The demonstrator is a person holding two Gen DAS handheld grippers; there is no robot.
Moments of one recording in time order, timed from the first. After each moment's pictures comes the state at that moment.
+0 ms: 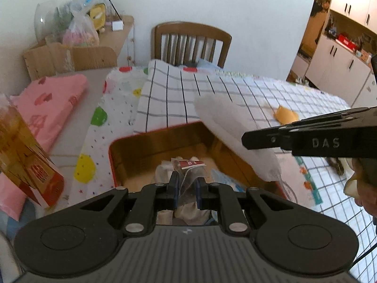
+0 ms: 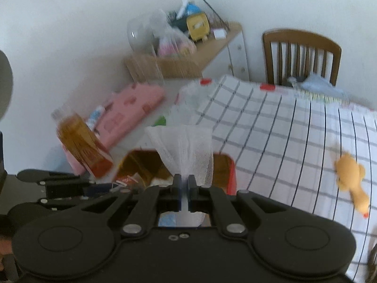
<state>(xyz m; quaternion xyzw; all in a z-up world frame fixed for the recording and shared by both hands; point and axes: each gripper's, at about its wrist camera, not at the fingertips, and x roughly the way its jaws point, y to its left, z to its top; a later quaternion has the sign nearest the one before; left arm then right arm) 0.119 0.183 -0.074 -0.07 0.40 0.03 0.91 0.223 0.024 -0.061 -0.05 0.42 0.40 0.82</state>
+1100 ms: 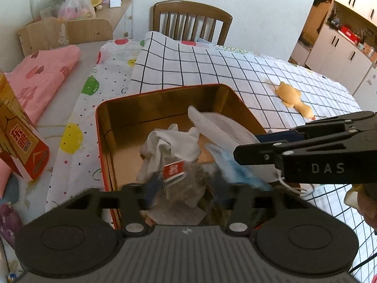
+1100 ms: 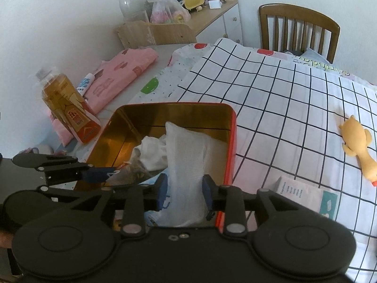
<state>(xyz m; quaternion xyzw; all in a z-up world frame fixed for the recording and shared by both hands) 0.115 0.179 -0.101 -0.09 0.44 0.02 0.89 0.206 0.027 -0.094 -0.08 0.46 0.38 0.80</state>
